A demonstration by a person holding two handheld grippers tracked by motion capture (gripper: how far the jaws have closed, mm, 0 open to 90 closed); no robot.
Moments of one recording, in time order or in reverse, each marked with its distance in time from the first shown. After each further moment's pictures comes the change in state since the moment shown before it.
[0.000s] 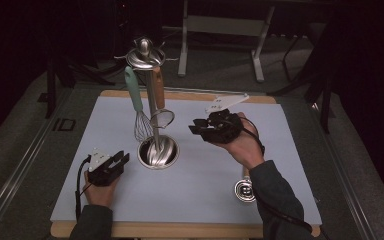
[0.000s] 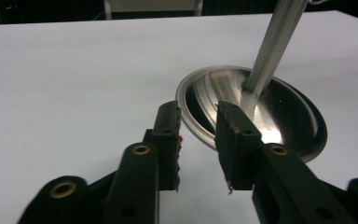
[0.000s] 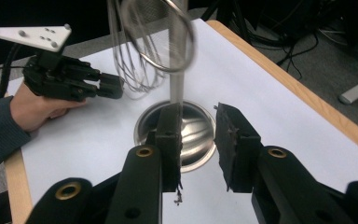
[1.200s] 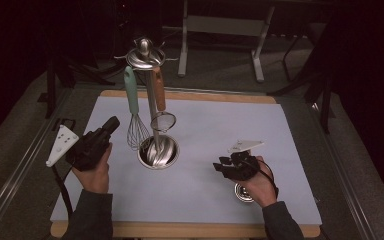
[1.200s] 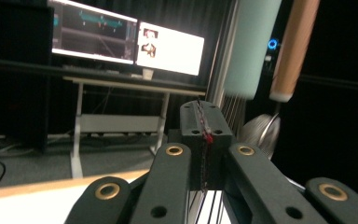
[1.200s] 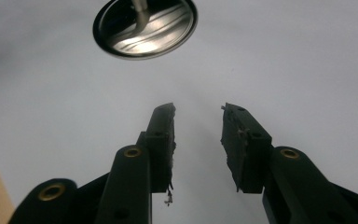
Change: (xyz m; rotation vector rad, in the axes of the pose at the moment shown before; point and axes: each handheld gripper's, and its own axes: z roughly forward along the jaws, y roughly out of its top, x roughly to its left) left arm -0.031 0.119 -0.076 -0.503 -0.146 -0.055; right arm -0.005 -0.142 0.012 0.134 -0.077 0.217
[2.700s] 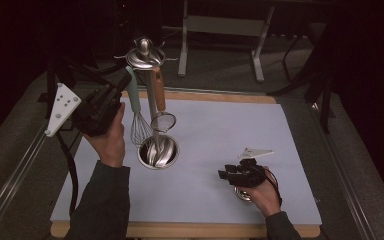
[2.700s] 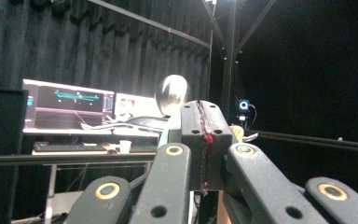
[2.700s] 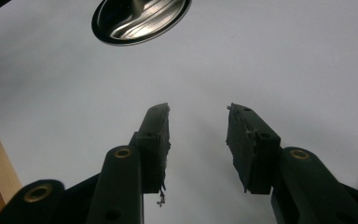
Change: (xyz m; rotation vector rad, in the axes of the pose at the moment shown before) left arm -0.043 0.086 0.049 -0.239 -0.082 0.073; right arm -0.014 -0.035 0.001 -0.024 0.060 0.144
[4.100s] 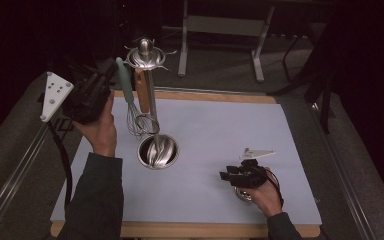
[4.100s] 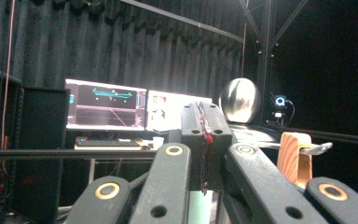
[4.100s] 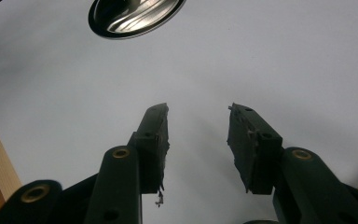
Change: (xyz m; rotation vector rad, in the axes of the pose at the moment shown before) left arm 0.029 0.006 0.008 0.025 0.128 0.038; right arm -0.004 -0.004 -0.001 0.013 0.002 0.009
